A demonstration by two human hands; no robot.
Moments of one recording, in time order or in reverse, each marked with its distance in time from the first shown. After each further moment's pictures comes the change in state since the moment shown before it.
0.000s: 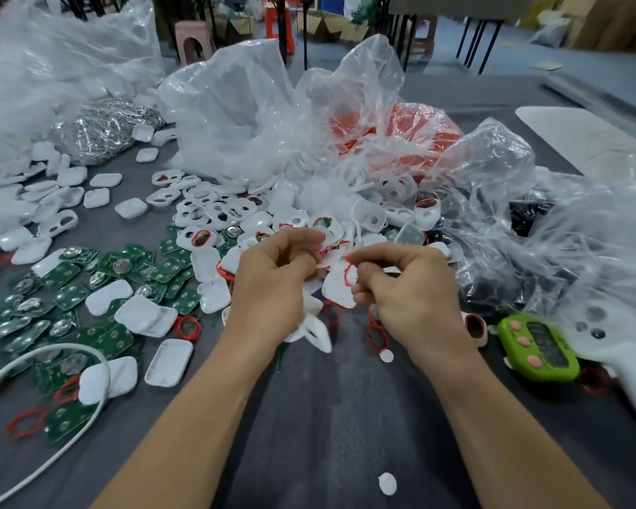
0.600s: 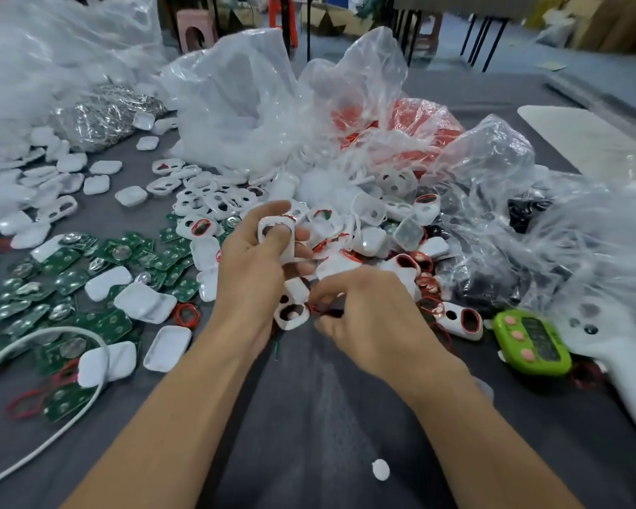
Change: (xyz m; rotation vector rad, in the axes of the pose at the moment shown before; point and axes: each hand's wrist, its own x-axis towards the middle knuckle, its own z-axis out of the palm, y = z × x) left_hand 0.002 0.006 -0.007 -0.300 0.083 -0.087; right_hand -0.020 0.001 0.012 -0.698 -0.357 -0.372
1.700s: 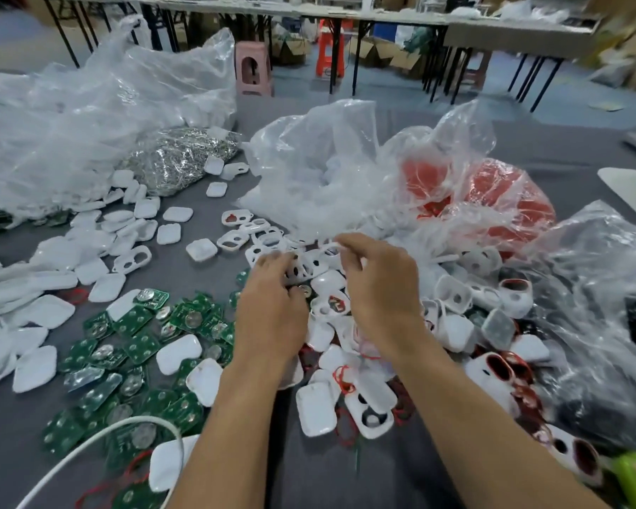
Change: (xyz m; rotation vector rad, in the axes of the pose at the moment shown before) left_hand 0.097 -0.003 -0.070 1.018 0.207 0.259; right_hand 0.159 -0.038 0.034 0.094 0.448 -0.011
